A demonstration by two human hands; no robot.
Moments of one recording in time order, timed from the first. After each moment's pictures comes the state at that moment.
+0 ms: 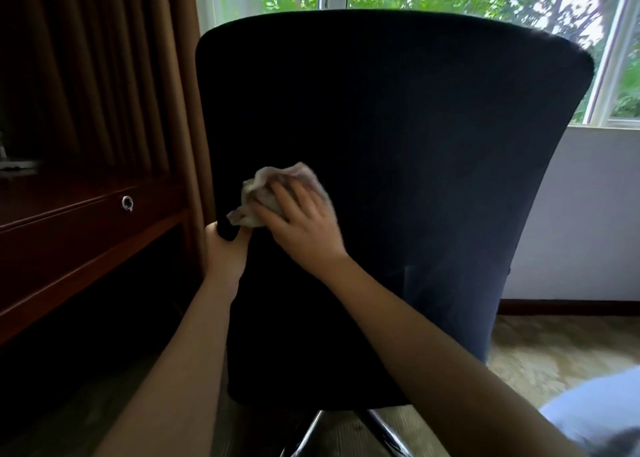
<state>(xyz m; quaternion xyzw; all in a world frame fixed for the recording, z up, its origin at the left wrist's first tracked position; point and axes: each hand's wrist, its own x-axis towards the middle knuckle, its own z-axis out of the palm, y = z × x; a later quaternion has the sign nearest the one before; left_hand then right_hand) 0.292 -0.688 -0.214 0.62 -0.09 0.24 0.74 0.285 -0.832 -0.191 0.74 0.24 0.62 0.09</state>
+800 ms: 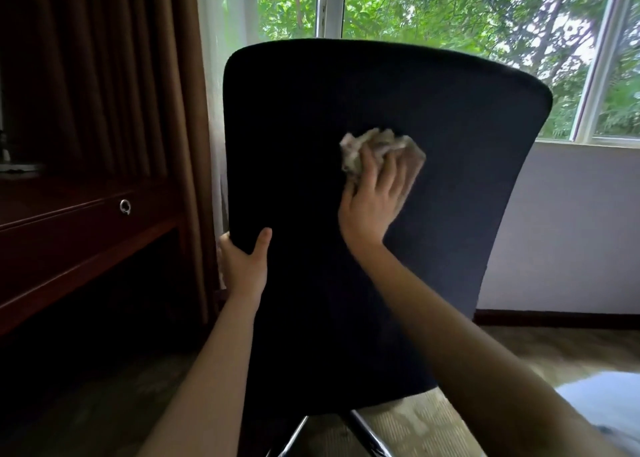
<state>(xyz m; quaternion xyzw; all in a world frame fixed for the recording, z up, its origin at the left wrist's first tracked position) 0.248 -0.738 -0.219 0.65 -0.01 0.26 0.71 0.245 -0.902 -0.143 0.69 -0.03 0.71 -0.14</state>
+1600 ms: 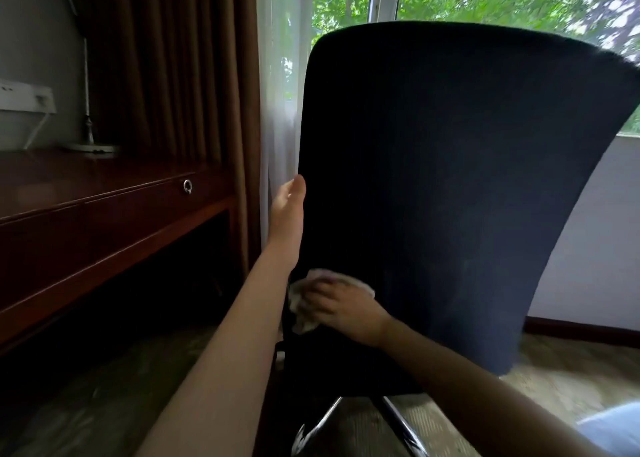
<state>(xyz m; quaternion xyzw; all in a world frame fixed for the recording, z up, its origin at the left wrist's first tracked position) 0.226 -0.709 -0.174 0.59 -0.13 0.13 0.78 0.255 -0.870 -0.307 0.76 0.46 0.39 0.25</state>
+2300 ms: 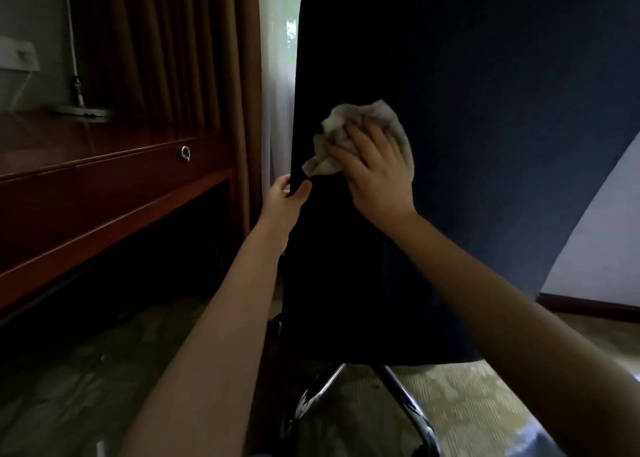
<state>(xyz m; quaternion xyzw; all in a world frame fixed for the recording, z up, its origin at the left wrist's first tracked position) 0.240 -0.693 -0.200 0.68 -0.08 0.11 0.72 0.256 -0.856 -0.171 0.71 0.30 0.64 0.04</state>
